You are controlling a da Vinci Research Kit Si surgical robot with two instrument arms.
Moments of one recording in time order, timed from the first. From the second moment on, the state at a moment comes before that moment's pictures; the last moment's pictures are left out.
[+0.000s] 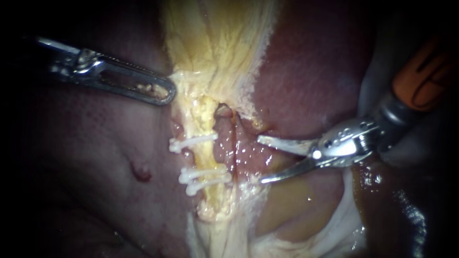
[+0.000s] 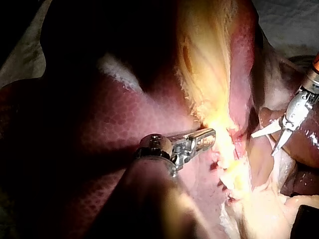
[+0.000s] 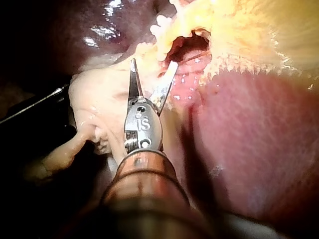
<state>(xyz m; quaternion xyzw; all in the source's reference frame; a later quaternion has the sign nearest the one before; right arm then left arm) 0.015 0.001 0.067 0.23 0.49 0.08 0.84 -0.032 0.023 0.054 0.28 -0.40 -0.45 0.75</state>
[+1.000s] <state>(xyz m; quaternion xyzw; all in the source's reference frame) 0.020 0.001 0.074 0.31 0.47 0.06 0.83 -0.033 0.023 0.054 0.27 -0.40 -0.45 0.75</state>
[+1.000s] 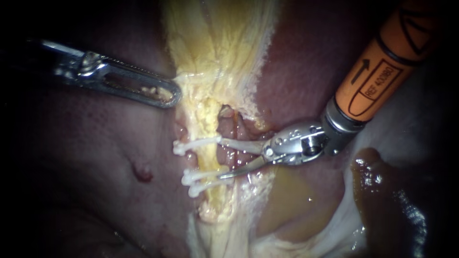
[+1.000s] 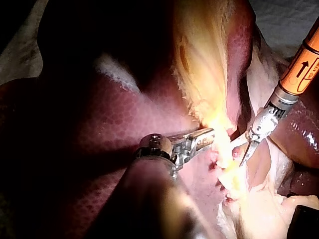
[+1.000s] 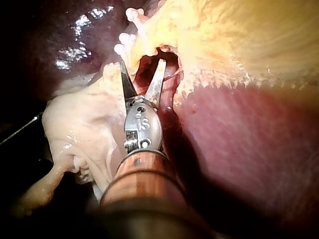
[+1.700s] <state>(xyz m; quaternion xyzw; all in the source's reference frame) 0.023 0.000 0.071 0.34 0.50 0.04 0.80 -0.033 0.023 0.054 0.28 -0.40 -0.45 0.75</state>
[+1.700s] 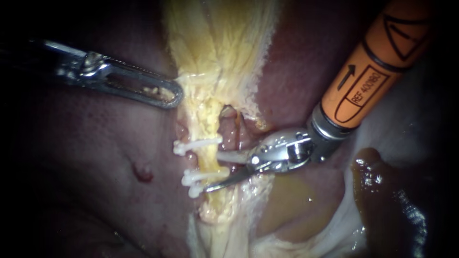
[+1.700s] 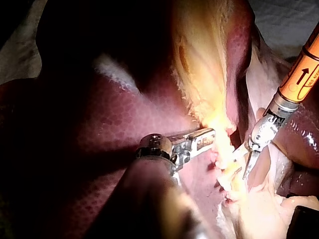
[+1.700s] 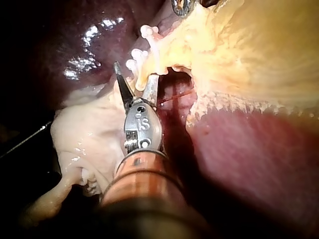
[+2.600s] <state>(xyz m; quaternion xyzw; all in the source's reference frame) 0.029 0.001 0.072 0.34 0.52 0.09 0.78 -0.033 0.023 0.055 0.28 -0.40 -0.45 0.75</state>
